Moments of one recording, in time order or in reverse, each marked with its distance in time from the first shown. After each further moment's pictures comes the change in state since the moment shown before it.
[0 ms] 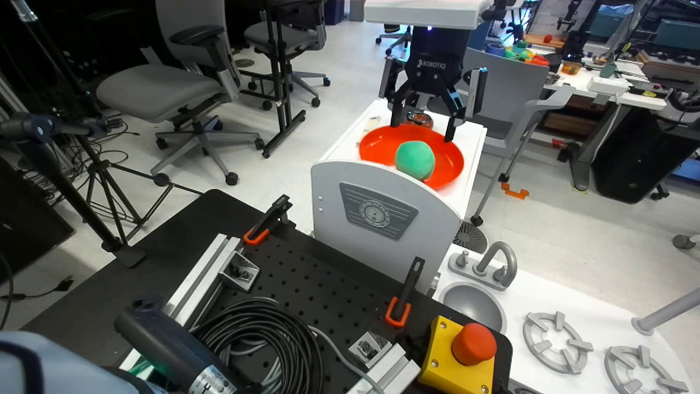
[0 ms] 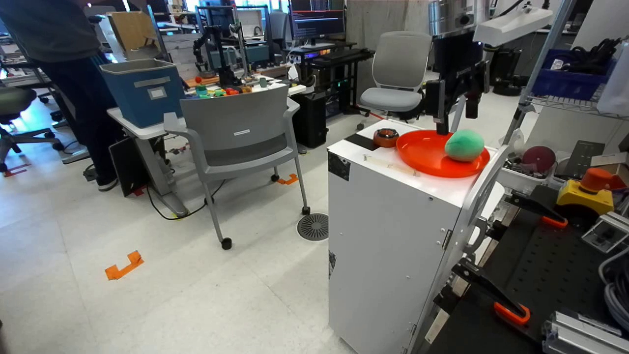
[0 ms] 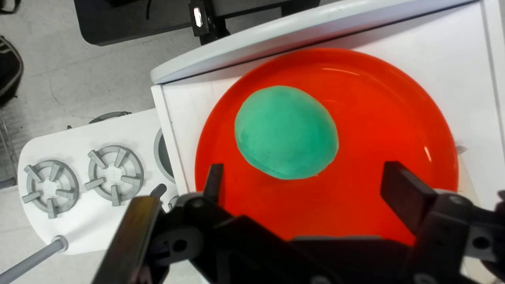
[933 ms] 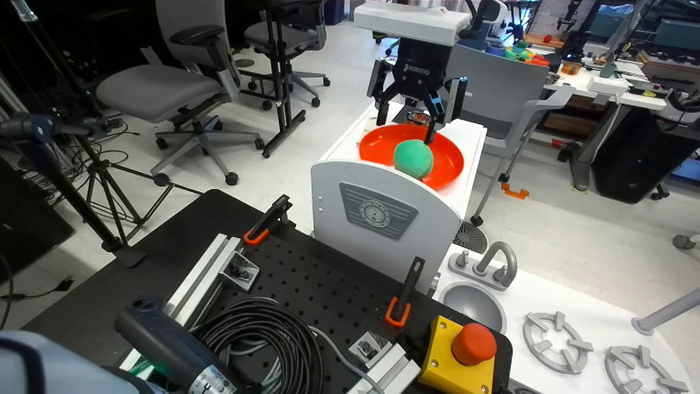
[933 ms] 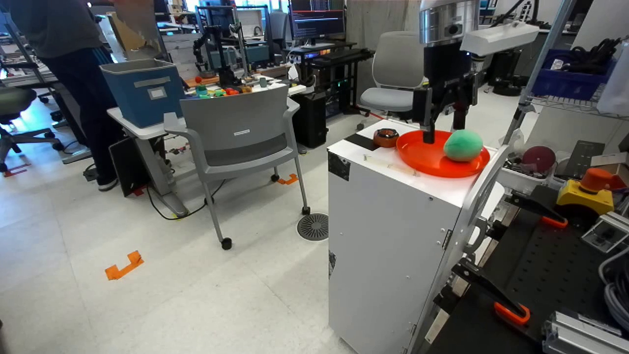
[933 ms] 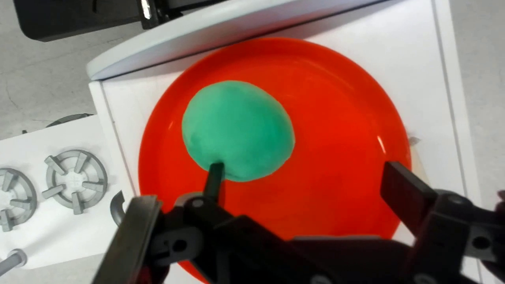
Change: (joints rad) arm 0.020 0.036 0.004 0.007 0.107 0.050 -0.027
